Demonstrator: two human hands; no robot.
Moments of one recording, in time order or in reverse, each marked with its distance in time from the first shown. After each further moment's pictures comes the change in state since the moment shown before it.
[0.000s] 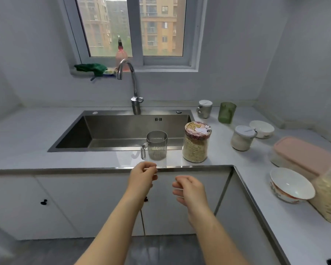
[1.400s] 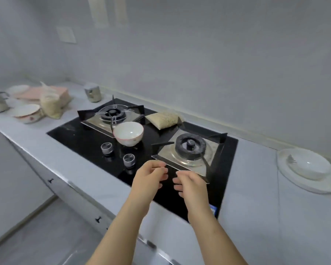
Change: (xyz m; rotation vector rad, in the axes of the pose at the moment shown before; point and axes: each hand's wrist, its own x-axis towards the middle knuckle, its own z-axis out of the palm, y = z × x) left_hand -0.709 -0.141 0.246 0.233 -1.053 0.009; right_hand -0.625 0.233 -0.448 0.274 1.004 -0.071
